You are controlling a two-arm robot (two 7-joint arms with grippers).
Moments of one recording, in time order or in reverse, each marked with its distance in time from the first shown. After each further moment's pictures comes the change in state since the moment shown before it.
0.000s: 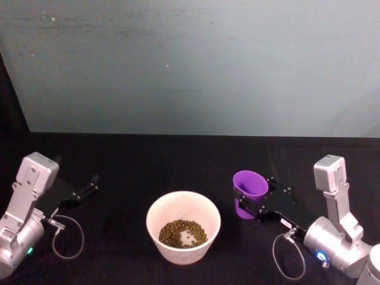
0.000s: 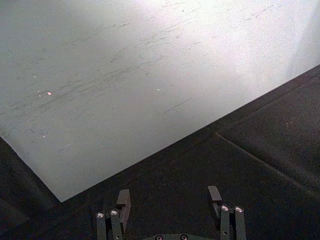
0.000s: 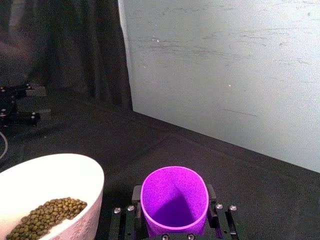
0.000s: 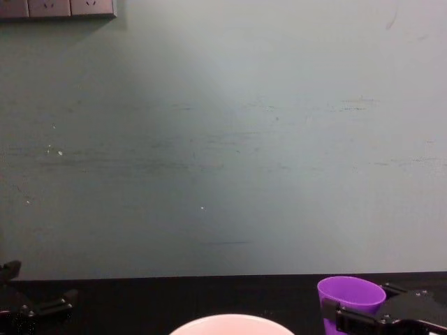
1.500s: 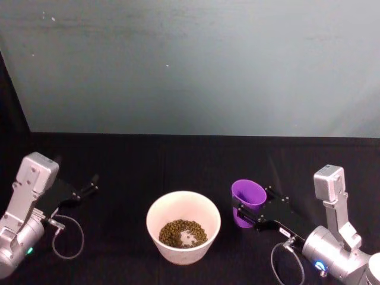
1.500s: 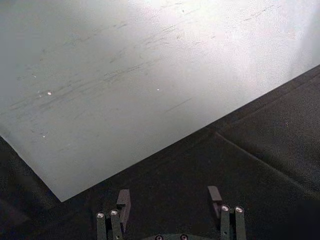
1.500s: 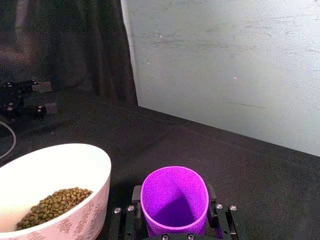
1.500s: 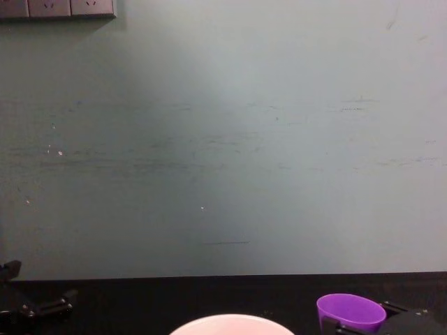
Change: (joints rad) left arm 0.000 0.000 0.000 0.000 0.000 0.000 0.000; right arm -0.002 0.015 -0.040 0.041 0.055 -0.039 0.006
